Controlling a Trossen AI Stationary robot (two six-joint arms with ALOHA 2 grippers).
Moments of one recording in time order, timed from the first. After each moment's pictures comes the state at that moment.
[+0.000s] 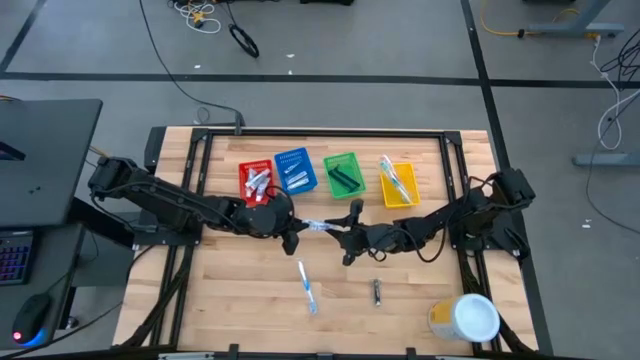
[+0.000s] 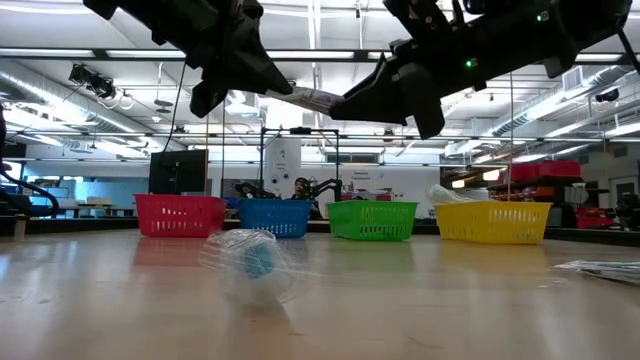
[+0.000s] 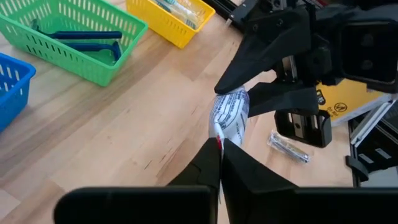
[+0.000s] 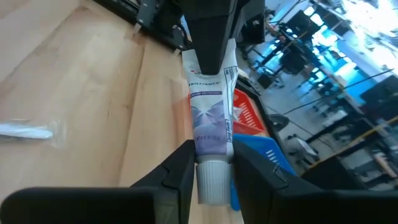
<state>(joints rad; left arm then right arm) -0.23 1.36 0.79 0.04 -0.37 -0.75 0.29 1.69 0.75 0.63 0.59 -0.49</state>
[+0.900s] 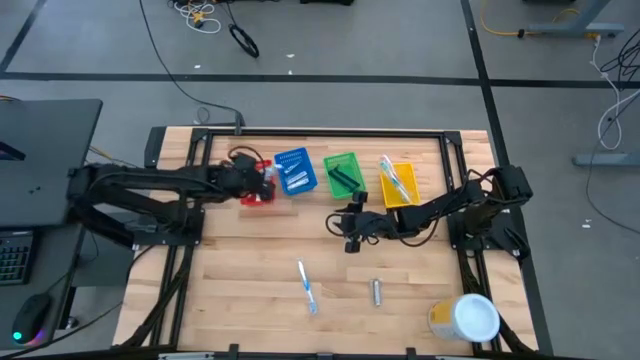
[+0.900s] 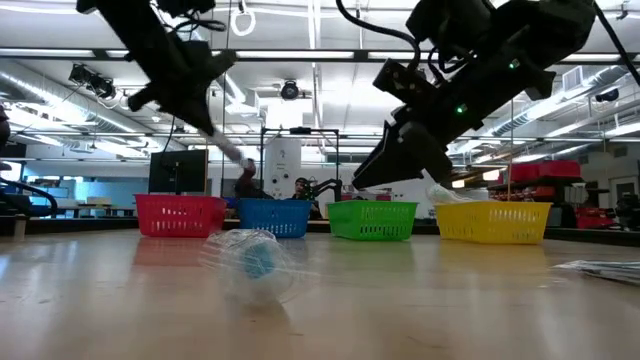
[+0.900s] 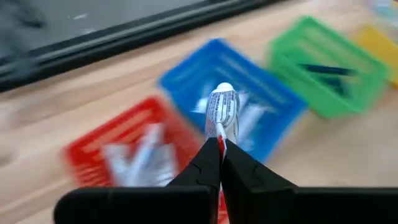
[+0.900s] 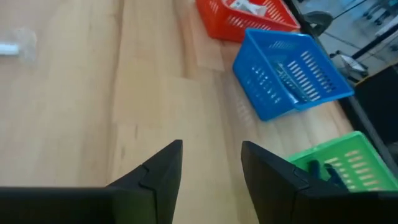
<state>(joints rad) 0.08 1.12 0.79 -0.58 -0.61 -0.81 0.15 1.69 0.75 0.30 0.48 -0.18</state>
